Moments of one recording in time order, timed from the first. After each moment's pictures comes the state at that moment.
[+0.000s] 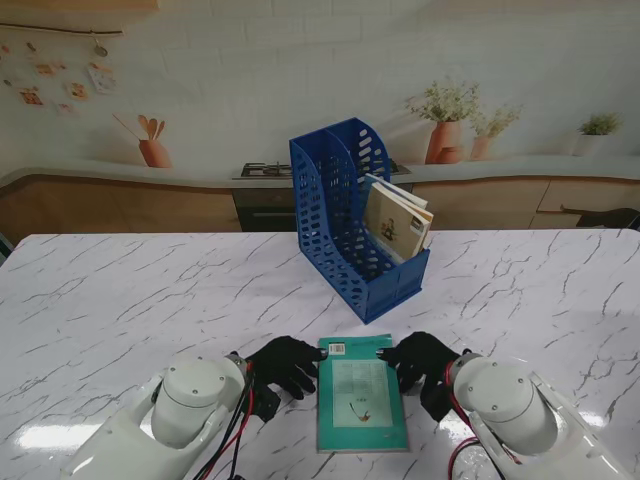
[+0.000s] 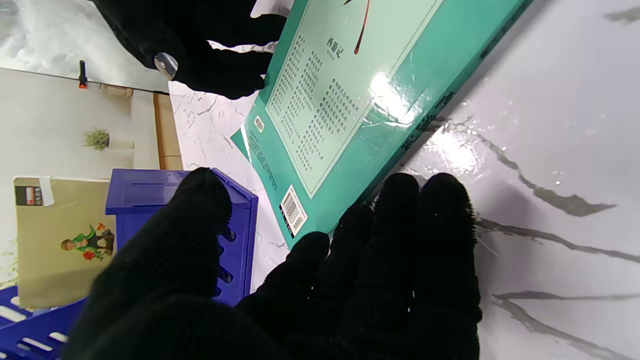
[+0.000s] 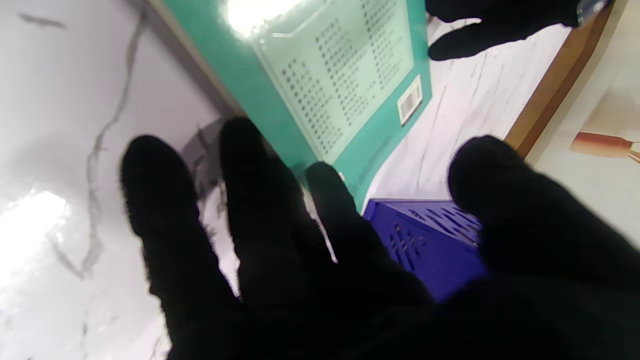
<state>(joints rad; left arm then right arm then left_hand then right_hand) 1.55 -1.16 -1.07 -1.63 -0.19 0.48 -0.20 -1.69 -1.09 1.26 -1.75 -0.12 0.47 0.25 0.84 -0.24 0.38 -0.05 0.50 0.52 0.08 0.26 0.54 0.50 0.54 0.38 0.62 0.45 0.65 0.41 0.47 0.41 1.14 0.49 0.55 -0.39 0.68 -0.08 0.74 0.41 0.34 0.53 0.80 0.44 0.46 0.27 1.04 0.29 0.34 0.21 0.77 0.62 1.33 0.29</state>
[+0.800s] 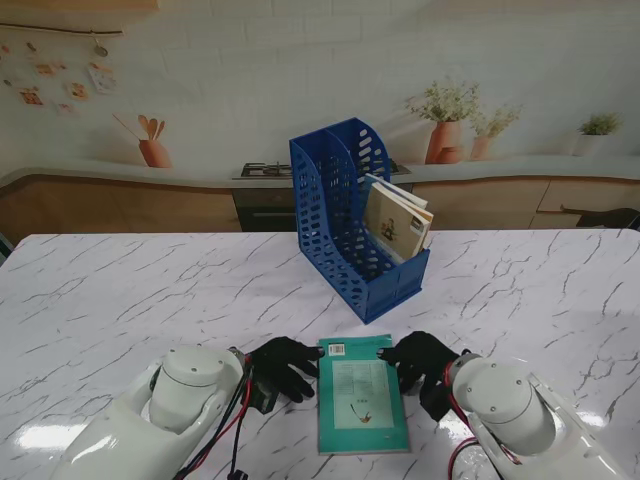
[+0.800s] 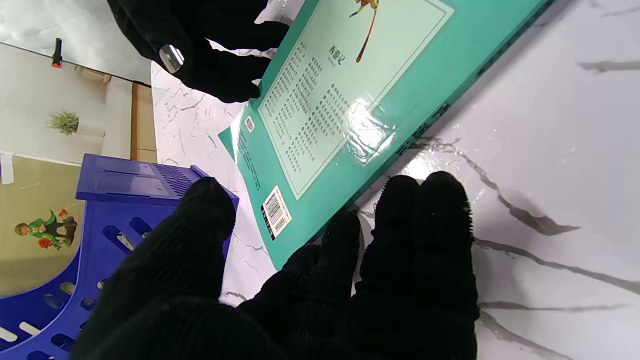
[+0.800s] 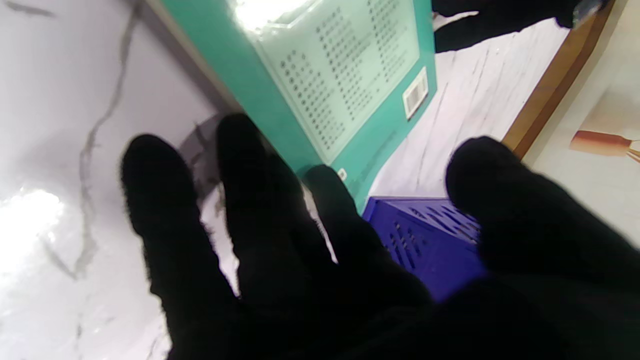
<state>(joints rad) 1.51 -1.16 -1.08 -1.63 -0.27 0.64 -0.22 -1.68 -1.09 1.25 -1.74 -0.13 0.45 0.24 0.87 -0.19 0.35 -0.05 0.43 0.53 0.04 0.26 0.45 0.43 0.57 0.41 0.60 0.48 0.67 0.43 0.50 0.40 1.14 0.50 0.55 -0.39 0.70 -0.08 0.72 0.41 0.33 0.52 0.80 0.45 0.52 0.29 1.04 0.31 0.41 0.23 0.77 0.62 1.33 0.27</state>
